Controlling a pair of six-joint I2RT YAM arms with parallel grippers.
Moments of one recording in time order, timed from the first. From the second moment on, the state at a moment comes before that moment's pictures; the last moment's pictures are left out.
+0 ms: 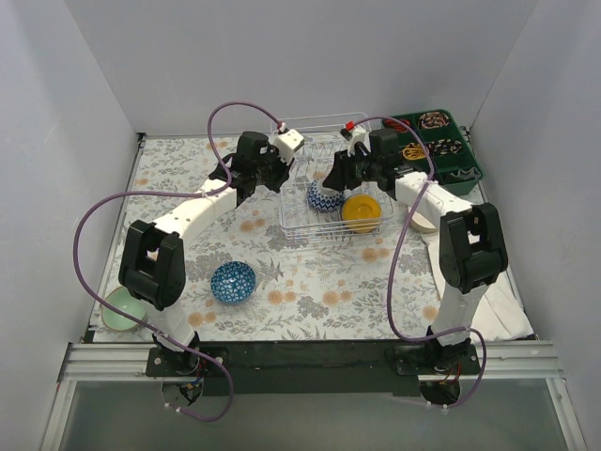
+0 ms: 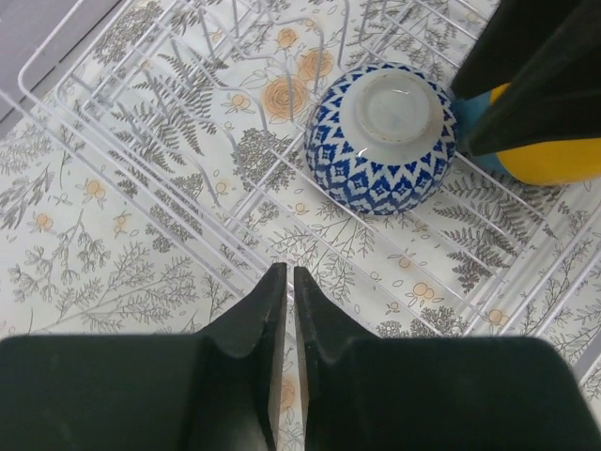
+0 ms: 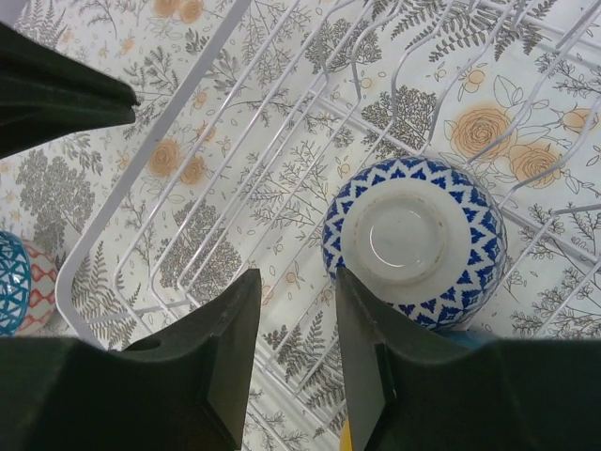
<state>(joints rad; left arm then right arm) -0.46 1.75 1.40 -0.18 0.24 0.26 0.36 1.85 1.37 -0.08 -0.59 0.12</state>
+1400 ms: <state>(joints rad) -0.34 0.84 0.81 -0.81 0.30 0.74 0.37 1.27 1.48 -0.96 -0.39 -0.79</state>
